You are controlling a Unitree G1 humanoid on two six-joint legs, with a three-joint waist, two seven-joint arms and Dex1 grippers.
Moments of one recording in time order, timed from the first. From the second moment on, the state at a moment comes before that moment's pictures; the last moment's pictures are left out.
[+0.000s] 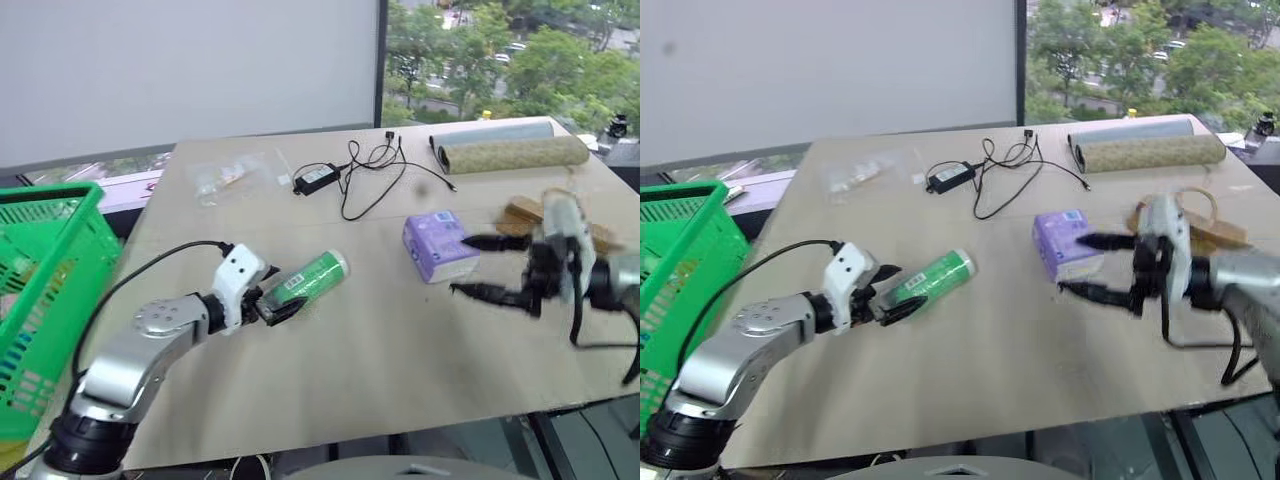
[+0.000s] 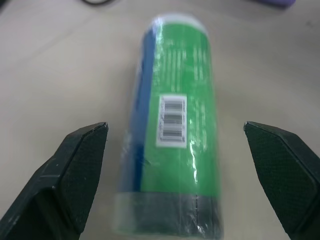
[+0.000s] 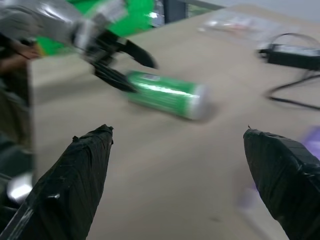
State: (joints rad) left arm -0.05 0.75 -0.05 -0.35 -0.42 0.65 -0.62; right arm -0.07 -0.83 -0.17 -0.51 0.79 0.70 0.99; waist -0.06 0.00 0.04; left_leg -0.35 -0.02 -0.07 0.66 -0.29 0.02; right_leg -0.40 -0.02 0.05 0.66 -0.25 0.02
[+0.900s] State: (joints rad) left arm -0.25 0.69 0.52 -0.35 -0.33 0.86 -0.22; right arm -0.35 -0.64 -0.07 -0.49 0.93 0.79 0.89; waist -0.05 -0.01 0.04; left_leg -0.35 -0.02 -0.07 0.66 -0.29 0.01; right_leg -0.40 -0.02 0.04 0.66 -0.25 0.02
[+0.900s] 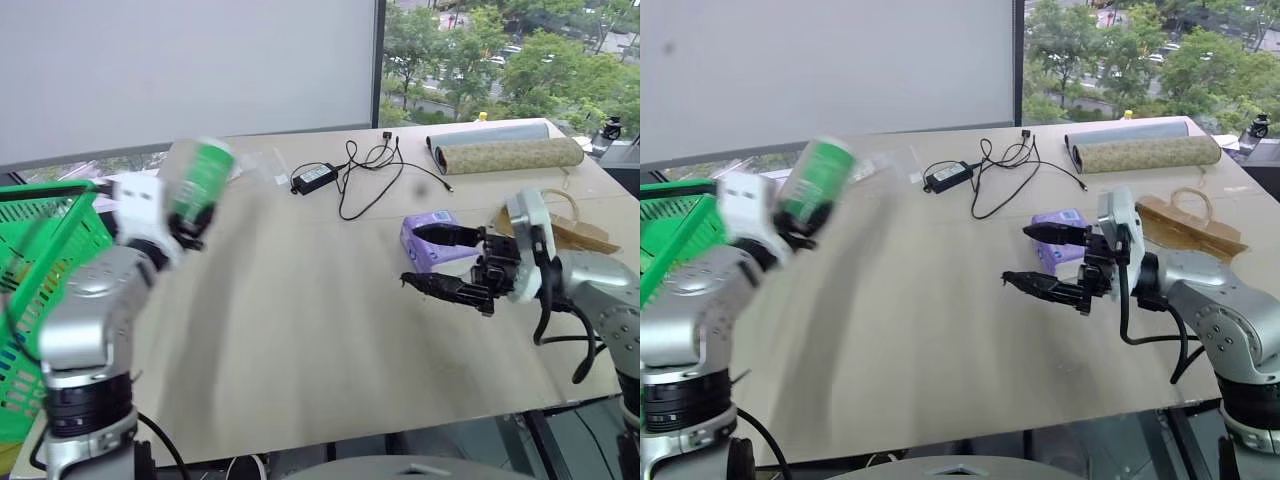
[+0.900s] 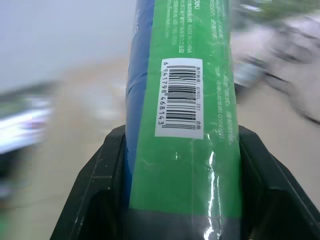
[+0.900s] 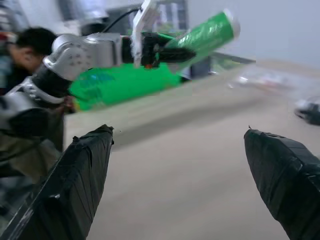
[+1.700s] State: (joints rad) left arm -0.29 0.69 0.63 -0.33 -0.50 0.82 -0.41; right arm -0.44 -0.70 0.03 -0.27 0.58 0.58 0.88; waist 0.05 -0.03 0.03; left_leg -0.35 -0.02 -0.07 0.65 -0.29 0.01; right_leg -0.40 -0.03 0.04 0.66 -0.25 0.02
